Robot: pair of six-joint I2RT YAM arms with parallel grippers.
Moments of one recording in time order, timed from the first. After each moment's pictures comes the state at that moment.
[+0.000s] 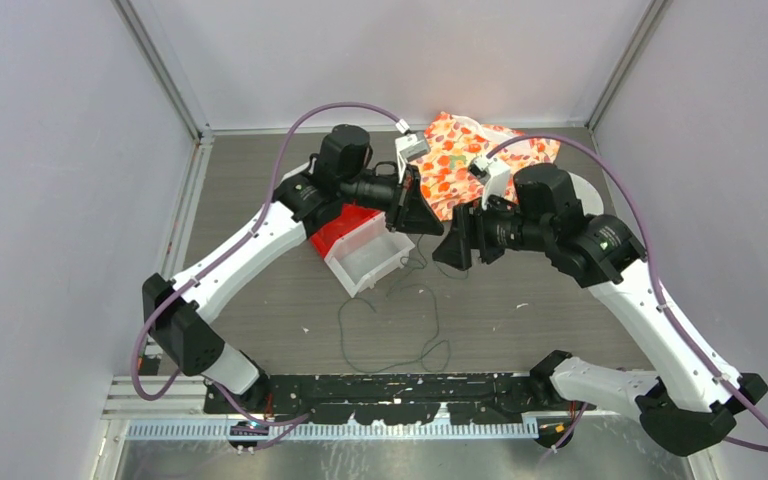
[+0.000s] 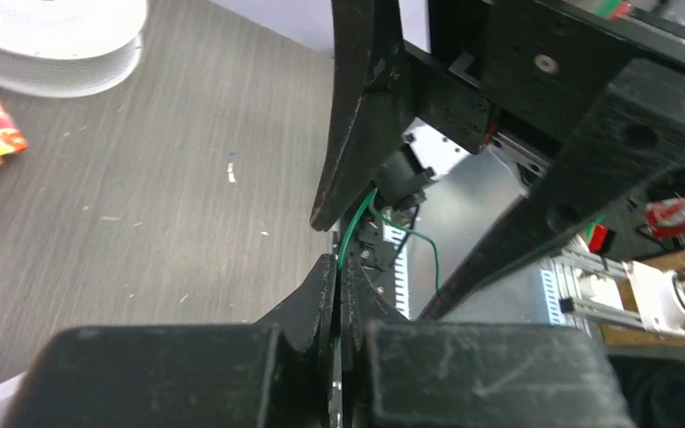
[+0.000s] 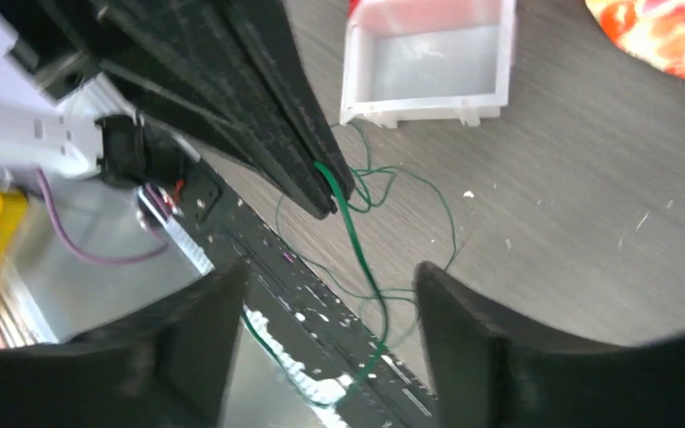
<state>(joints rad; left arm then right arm) -0.72 1.53 1.53 -0.33 0.95 -0.24 0.61 1.05 1.38 -0.92 -0.37 0.29</state>
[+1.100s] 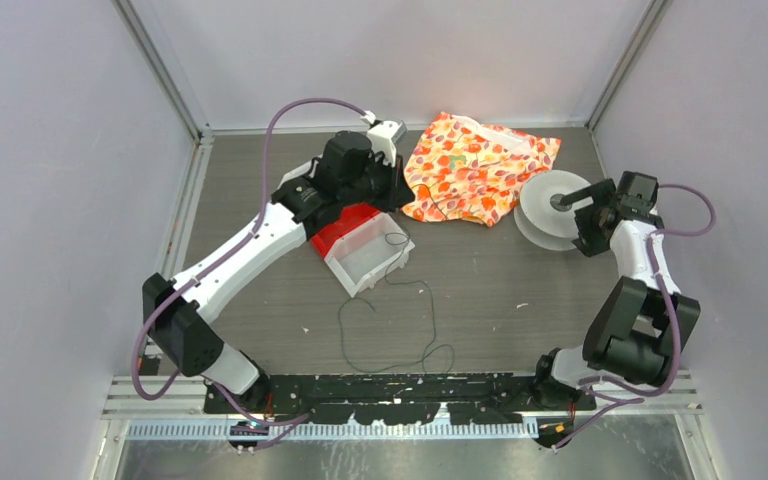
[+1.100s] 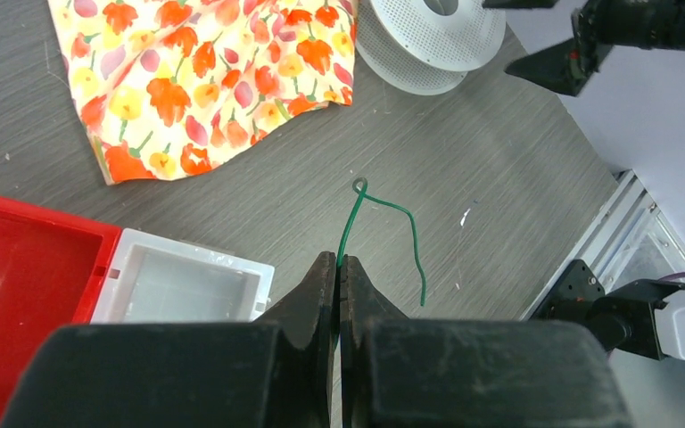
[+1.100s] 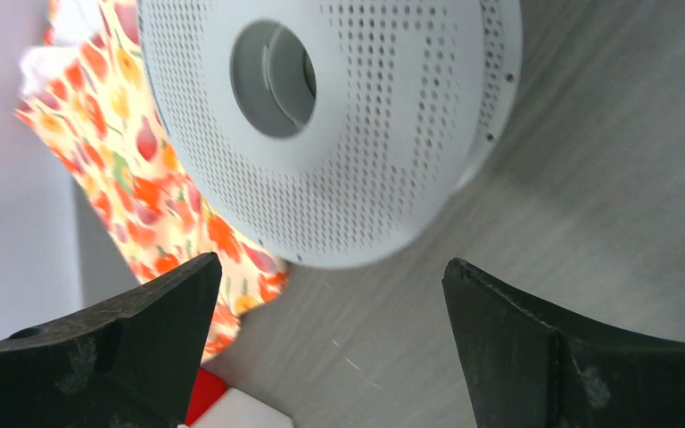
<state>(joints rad) -0.72 1.52 1.51 -0.42 0.17 -0.32 -0.40 1.40 1.01 -0.52 -0.13 0.81</state>
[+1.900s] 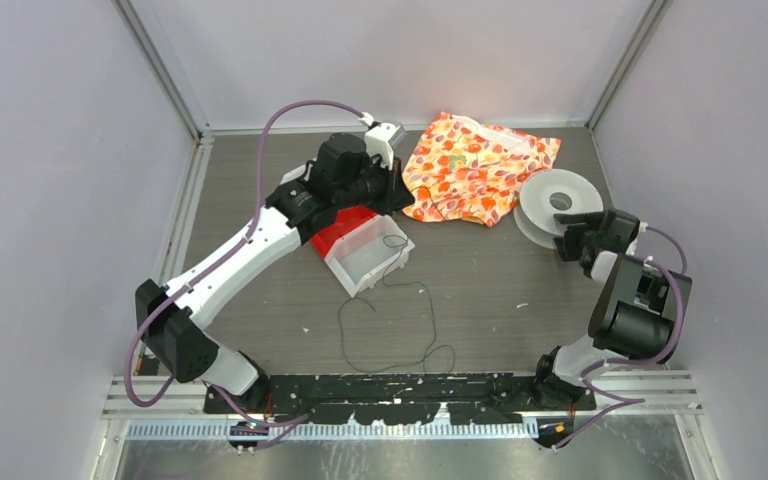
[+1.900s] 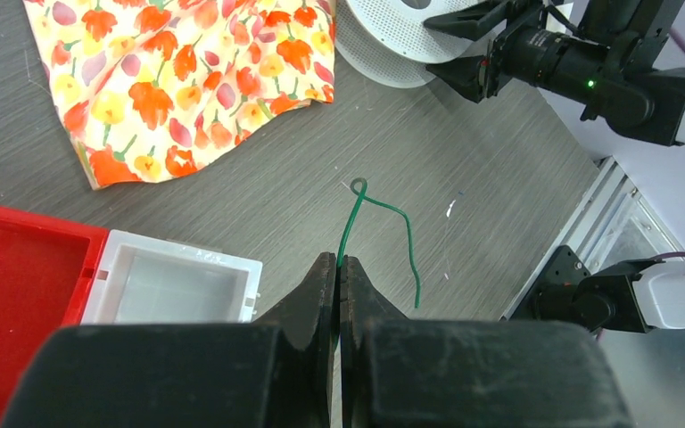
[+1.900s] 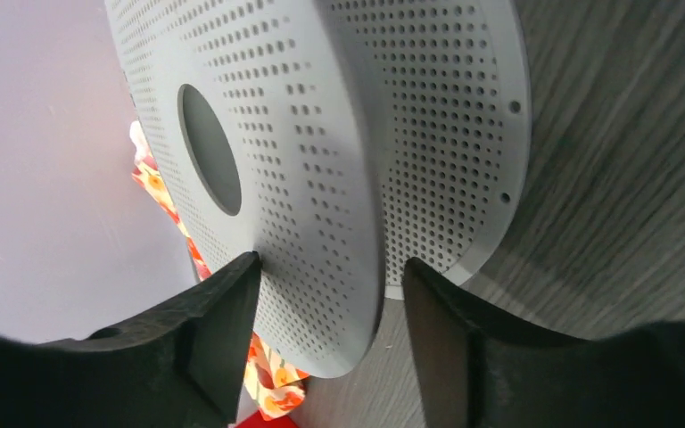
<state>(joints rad) -0.72 1.48 1.47 -0.40 0.21 -0.31 -0.45 1.54 0.64 0.24 -0.26 1.14</state>
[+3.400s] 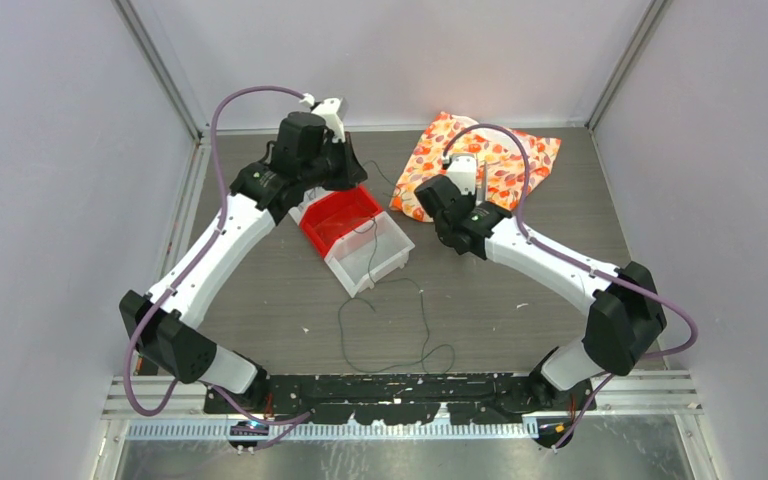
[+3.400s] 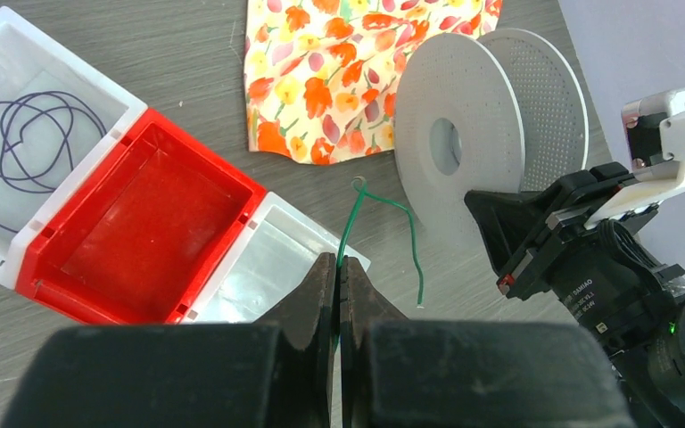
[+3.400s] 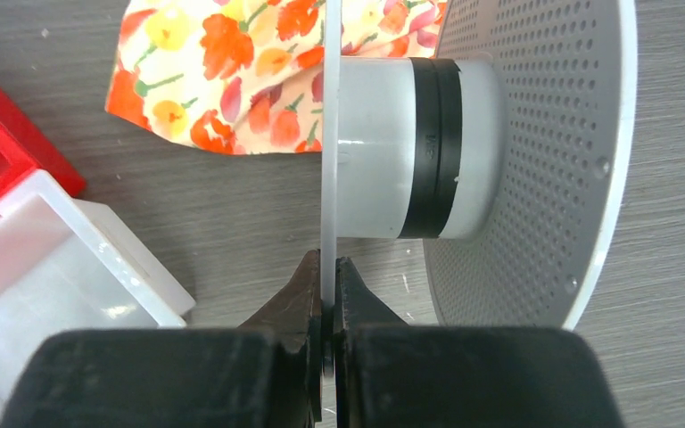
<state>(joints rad) -0.53 1.46 1.56 -0.59 0.08 -0.39 0.73 1.51 1.21 -0.56 0.71 0.53</state>
